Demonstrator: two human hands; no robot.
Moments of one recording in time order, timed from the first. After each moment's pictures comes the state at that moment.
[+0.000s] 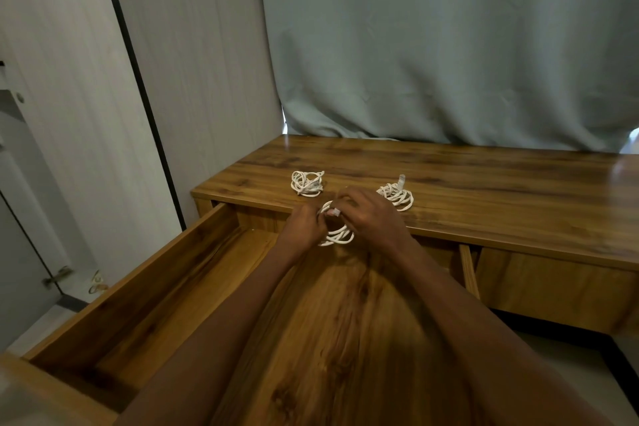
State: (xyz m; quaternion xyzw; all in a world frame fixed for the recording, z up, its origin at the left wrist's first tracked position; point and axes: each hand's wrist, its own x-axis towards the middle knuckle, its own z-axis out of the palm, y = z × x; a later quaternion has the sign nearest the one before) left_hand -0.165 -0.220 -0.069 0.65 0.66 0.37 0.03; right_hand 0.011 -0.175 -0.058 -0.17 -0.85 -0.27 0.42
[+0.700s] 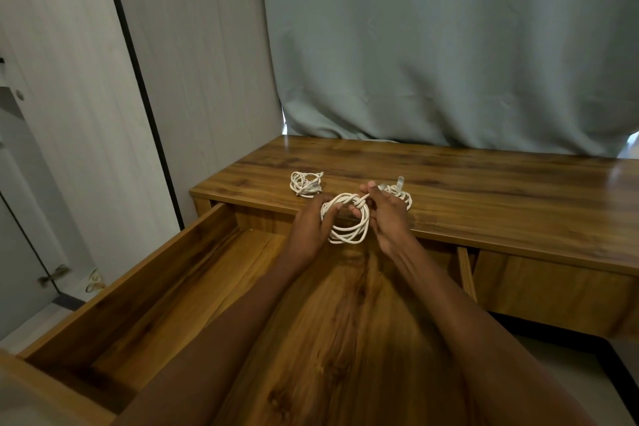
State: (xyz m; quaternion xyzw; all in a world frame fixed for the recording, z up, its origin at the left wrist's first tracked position) left_hand -0.144 -0.245 -0.067 0.66 0.54 0.52 0.04; right_hand 0.012 -0.192 -0.042 -0.32 -0.41 0.63 0.57
